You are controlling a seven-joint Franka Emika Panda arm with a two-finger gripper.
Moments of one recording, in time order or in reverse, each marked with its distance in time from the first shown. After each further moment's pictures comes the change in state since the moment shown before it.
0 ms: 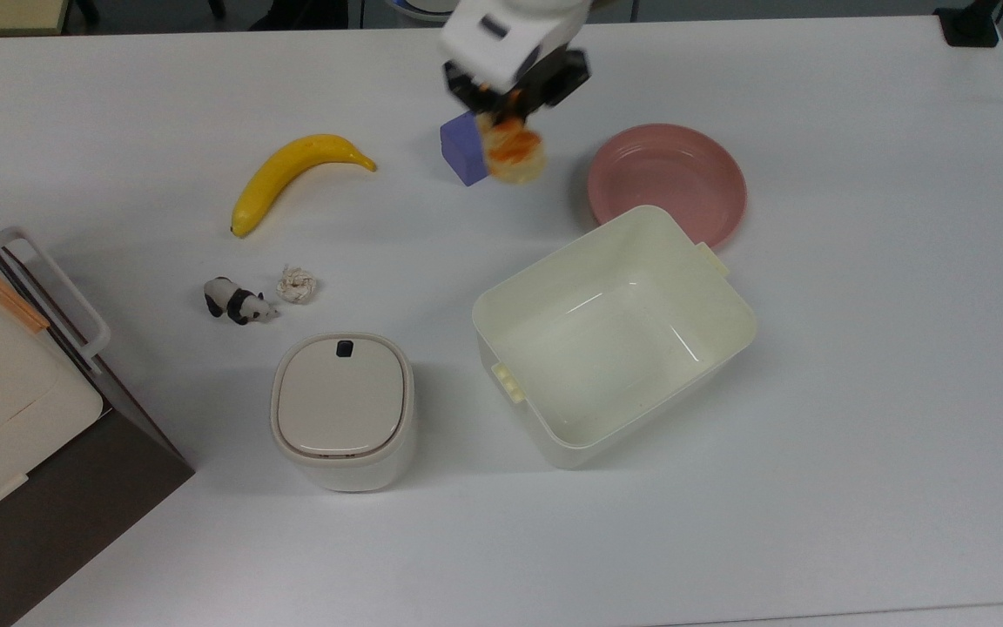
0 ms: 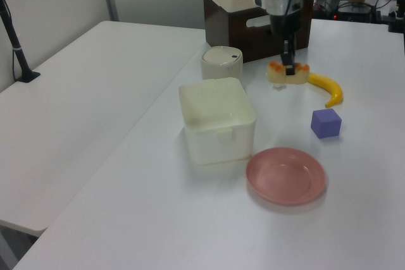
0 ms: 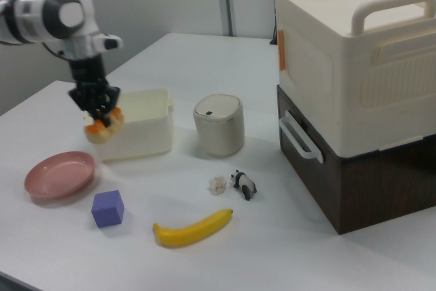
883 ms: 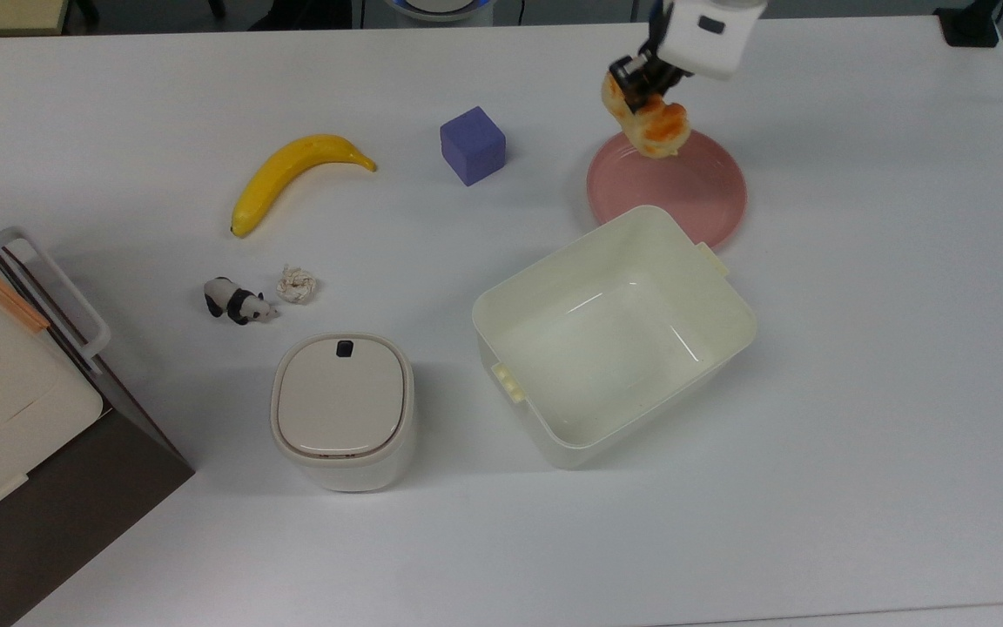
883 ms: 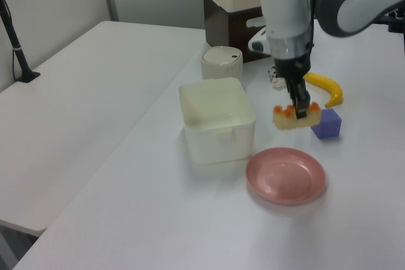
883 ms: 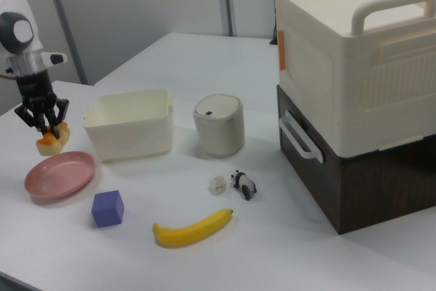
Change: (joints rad) arm 0.263 0.061 0.002 -0.025 0.010 0.027 -0.065
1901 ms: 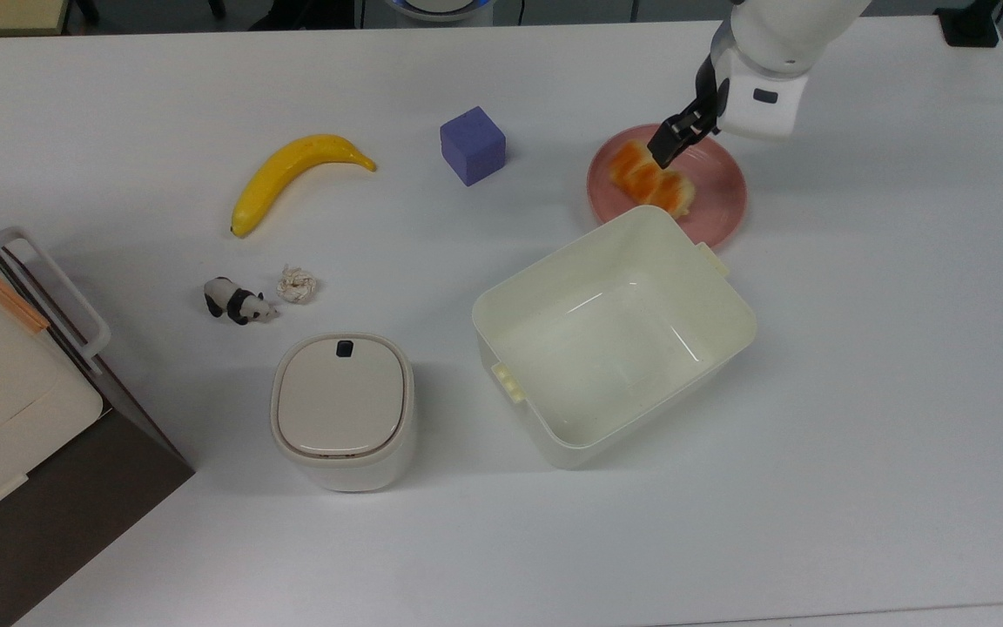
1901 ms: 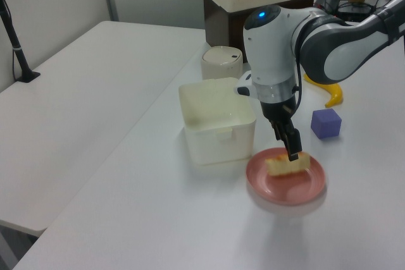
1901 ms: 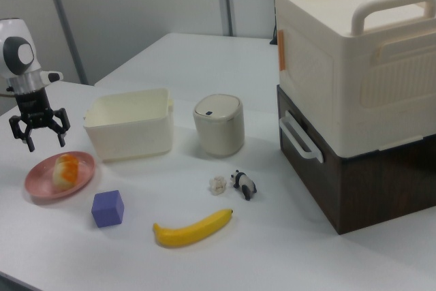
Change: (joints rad) arm 0.074 0.146 -0.001 0.045 -0.001 0.107 -0.030
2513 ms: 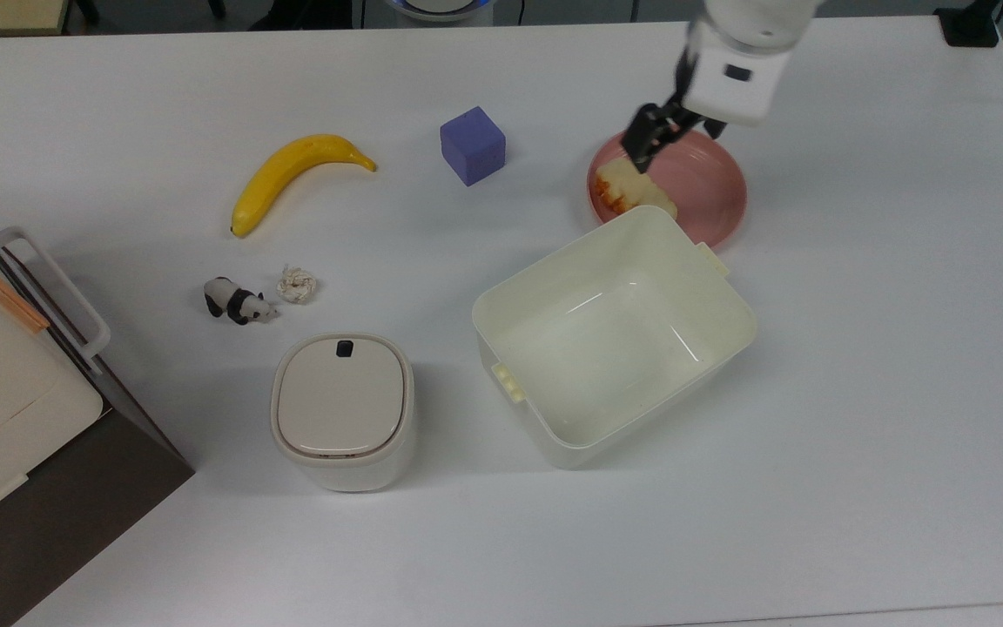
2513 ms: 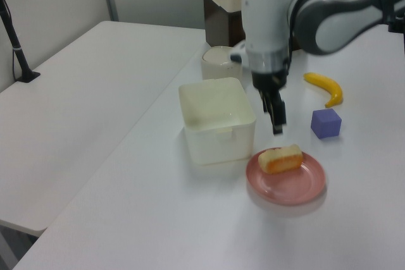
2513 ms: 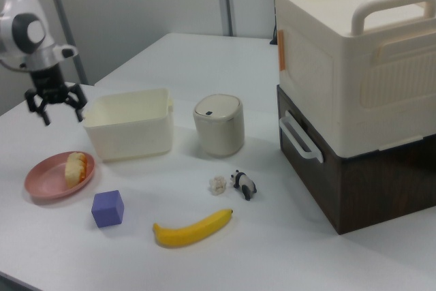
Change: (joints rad) arm -0.068 -0.041 -0.021 0.070 -0.003 0.000 0.040
